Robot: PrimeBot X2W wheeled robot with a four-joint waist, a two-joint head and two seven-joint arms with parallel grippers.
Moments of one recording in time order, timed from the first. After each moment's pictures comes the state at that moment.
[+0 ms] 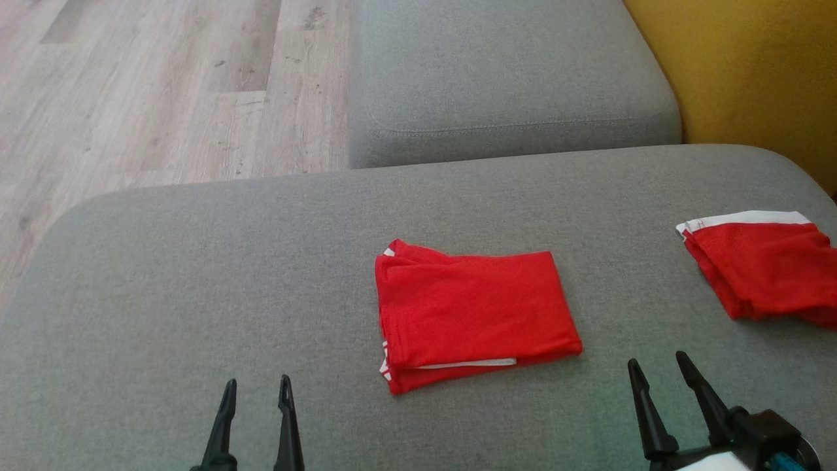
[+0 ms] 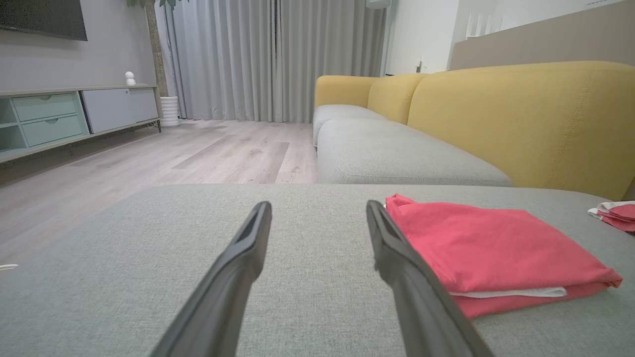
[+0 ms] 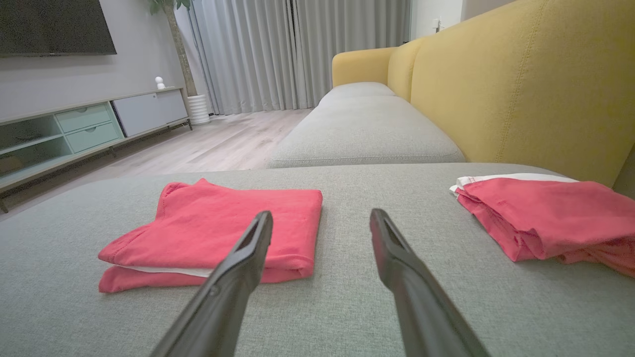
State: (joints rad) left arm 0.22 0.07 -0.26 0.11 -0.18 0.19 -0.25; right arm 0.20 -0.15 0.13 0.21 0.19 0.12 -0.25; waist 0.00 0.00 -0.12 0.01
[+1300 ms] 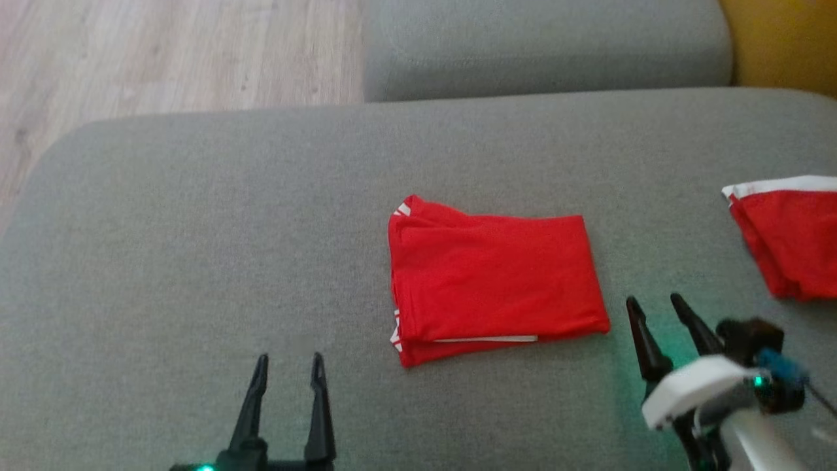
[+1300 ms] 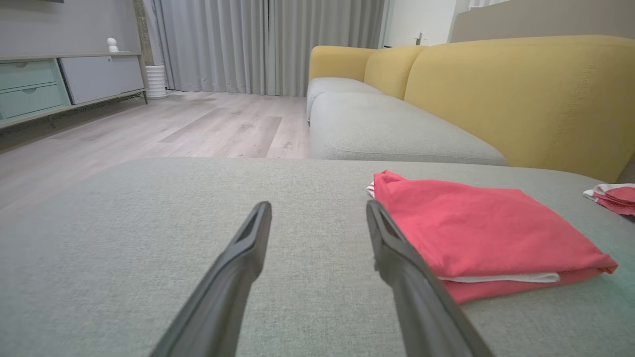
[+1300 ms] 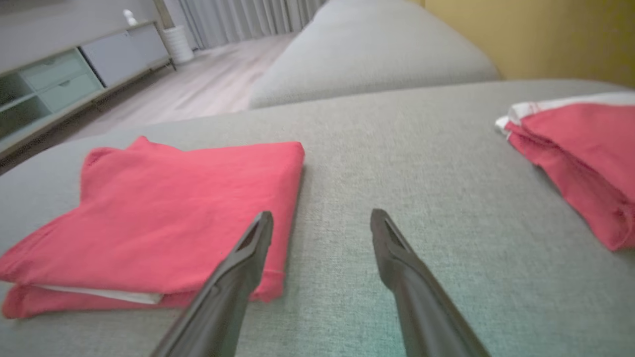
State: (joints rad) left arm 0.19 0.06 -0.34 0.06 -0.18 0.22 -0.25; right arm -0.10 -0.20 0.19 0.50 0.33 0.12 -0.18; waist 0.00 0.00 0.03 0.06
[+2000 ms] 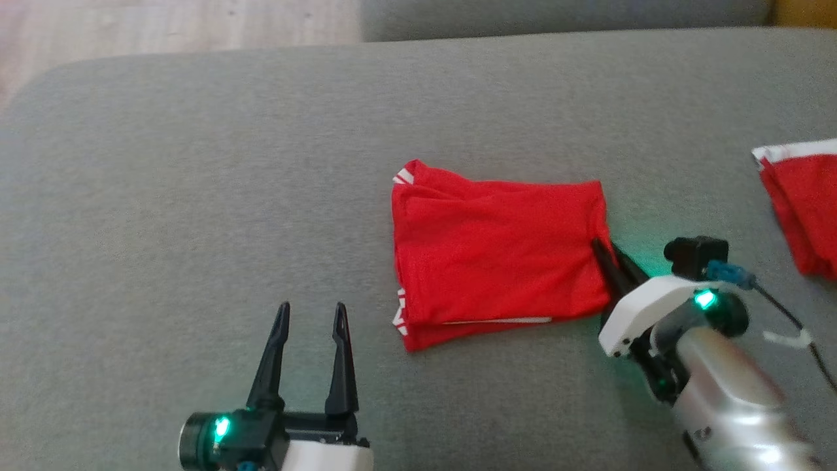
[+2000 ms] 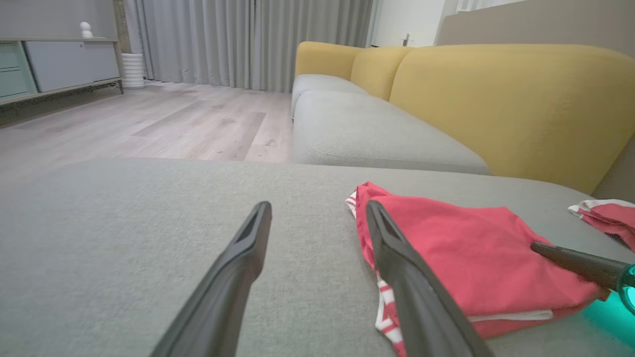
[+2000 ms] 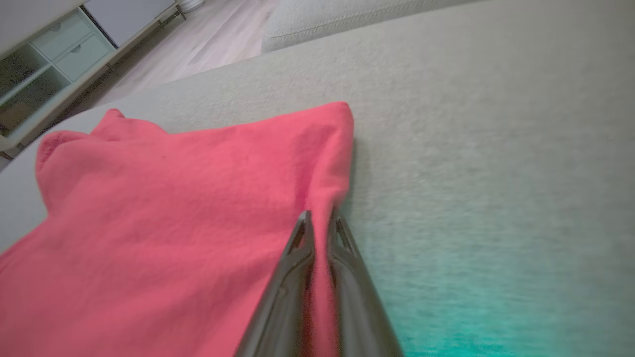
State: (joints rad) left arm 0.07 0.06 -0.43 0.02 -0.22 0.25 -0.25; right arm -0.46 -0.17 0.41 0.85 0.57 0.12 -0.11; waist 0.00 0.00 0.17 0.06
